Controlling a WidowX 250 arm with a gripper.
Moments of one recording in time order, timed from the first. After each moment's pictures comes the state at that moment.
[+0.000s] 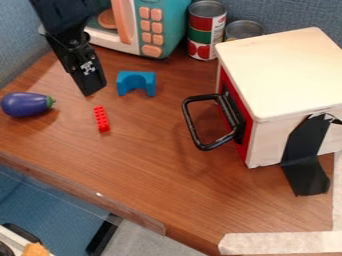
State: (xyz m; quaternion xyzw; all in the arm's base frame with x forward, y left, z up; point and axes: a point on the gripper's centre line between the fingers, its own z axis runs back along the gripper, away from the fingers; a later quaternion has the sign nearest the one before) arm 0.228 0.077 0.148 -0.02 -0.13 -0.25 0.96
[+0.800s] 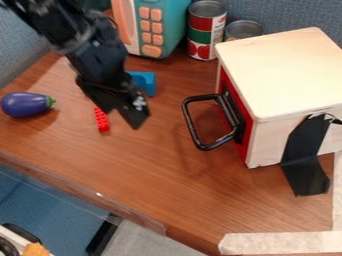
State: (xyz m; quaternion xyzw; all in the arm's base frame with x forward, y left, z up) arm 0.237 0.037 0.103 -0.09 -0.19 -0.11 0.97
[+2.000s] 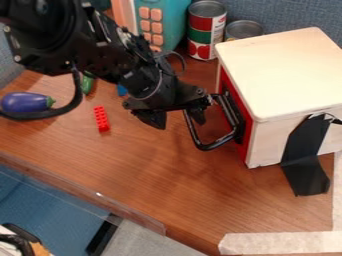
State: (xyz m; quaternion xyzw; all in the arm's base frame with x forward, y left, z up) arm 0.293 0.002 0.061 -0.11 -0.29 0.18 0.93
